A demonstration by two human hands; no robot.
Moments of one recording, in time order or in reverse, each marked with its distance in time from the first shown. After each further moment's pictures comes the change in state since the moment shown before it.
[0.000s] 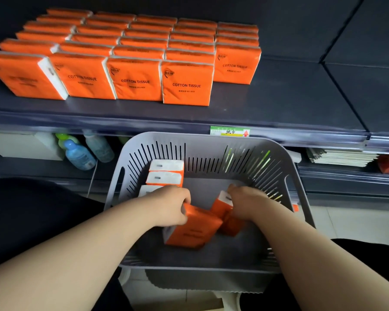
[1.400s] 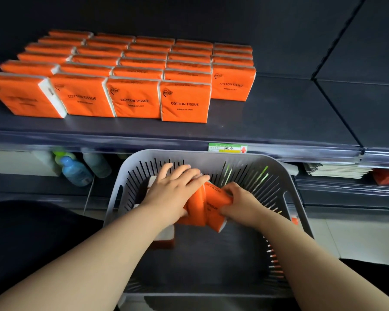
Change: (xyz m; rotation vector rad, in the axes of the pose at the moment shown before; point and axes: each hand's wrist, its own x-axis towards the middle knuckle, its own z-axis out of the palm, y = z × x) left_hand 0.026 -0.002 -0.018 0.563 0.510 0.237; right_hand -0.002 -0.003 -0.022 0.794 0.124 -0.051
